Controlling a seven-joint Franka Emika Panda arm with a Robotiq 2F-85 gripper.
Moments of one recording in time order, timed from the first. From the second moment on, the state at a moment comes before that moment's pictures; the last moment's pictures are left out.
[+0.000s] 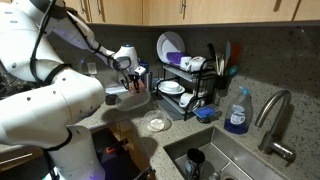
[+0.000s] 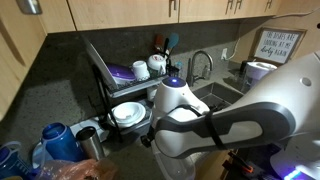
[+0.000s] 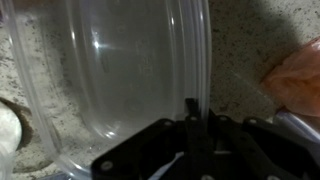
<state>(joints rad) -1.31 -0.72 1.97 -2.18 1.01 2.51 0.48</state>
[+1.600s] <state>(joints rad) -1.45 -1.00 2.02 -1.95 1.09 2.21 0.38</state>
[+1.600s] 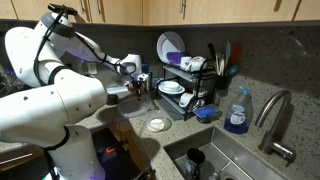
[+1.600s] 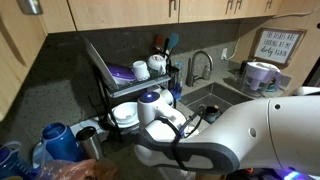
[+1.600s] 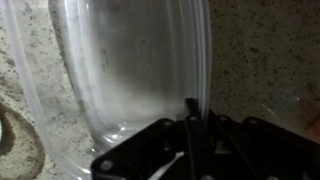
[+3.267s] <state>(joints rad) -1.47 -1.14 1.96 -1.83 1.09 2.06 0.38</state>
